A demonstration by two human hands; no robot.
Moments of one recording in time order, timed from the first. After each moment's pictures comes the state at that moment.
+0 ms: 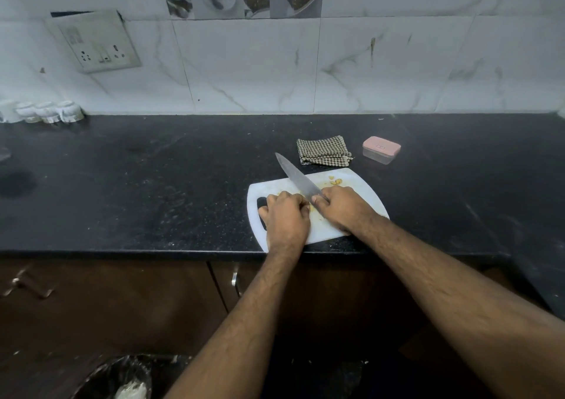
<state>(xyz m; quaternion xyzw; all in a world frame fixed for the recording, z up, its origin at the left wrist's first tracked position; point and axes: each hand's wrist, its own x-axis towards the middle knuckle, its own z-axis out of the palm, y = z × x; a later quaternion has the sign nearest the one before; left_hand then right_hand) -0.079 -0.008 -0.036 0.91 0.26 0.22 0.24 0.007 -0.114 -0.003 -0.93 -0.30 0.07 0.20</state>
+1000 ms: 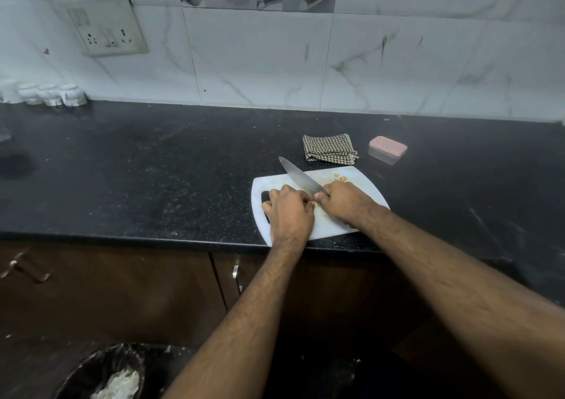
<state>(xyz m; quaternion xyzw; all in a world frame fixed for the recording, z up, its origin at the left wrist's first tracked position) -0.079 -0.005 -0.035 0.89 0.29 0.23 0.27 0.011 -0.100 0.002 -0.94 -0.30 0.10 0.12</state>
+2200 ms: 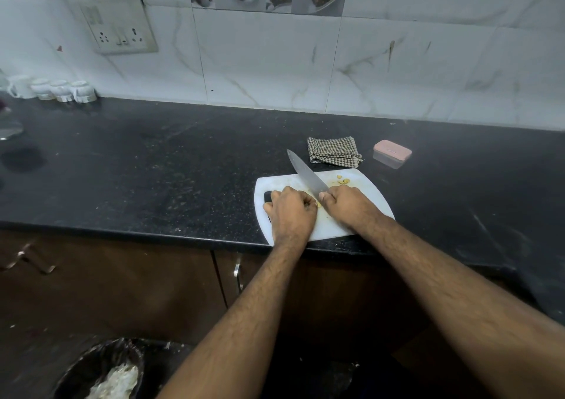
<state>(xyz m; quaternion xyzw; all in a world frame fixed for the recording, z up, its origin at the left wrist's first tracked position) -0.076 -0.005 -0.036 0.87 0.31 0.24 0.31 0.012 -0.107 -0.007 -0.94 -0.29 0.07 0.18</state>
